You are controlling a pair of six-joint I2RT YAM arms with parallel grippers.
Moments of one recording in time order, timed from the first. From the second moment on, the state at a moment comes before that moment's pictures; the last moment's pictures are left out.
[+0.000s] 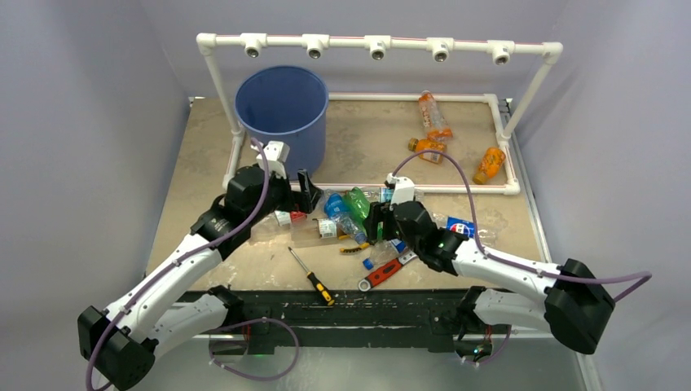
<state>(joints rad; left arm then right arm) -0.57 0.93 0.80 -0.25 -0.02 -0.41 0.86 1.10 0.54 0.05 0.31 0.50</state>
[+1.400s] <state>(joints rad) -0.54 0.80 0.66 -0.01 0.18 -0.48 0.86 0.91 0.58 0.15 0.12 0.35</state>
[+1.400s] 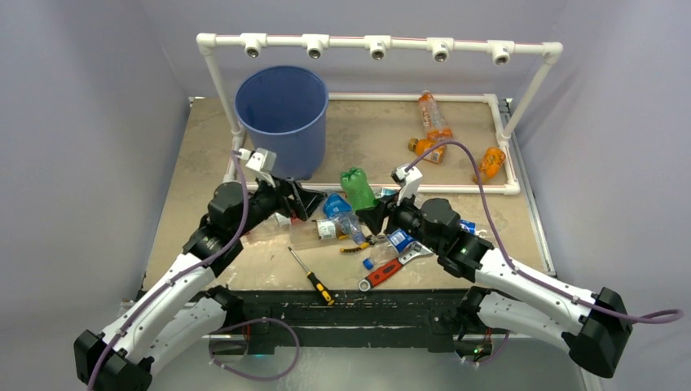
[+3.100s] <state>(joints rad) -0.53 0.97 0.56 0.46 0.70 -0.73 0.97 0.89 0.55 0.23 -0.02 0.35</state>
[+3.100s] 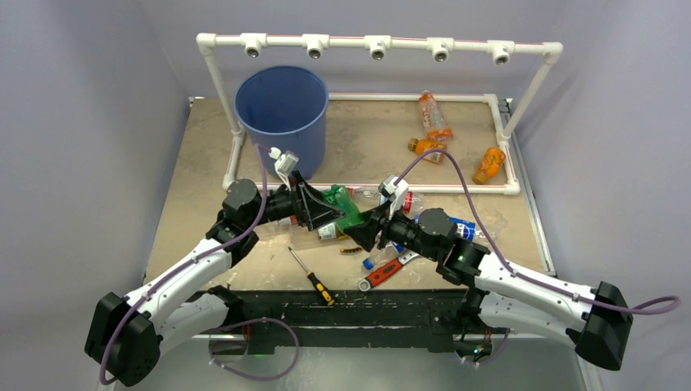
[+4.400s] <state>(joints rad) -0.55 0.71 0.48 0.80 0.37 -1.02 0.98 0.53 0.36 0.57 0.01 0.55</state>
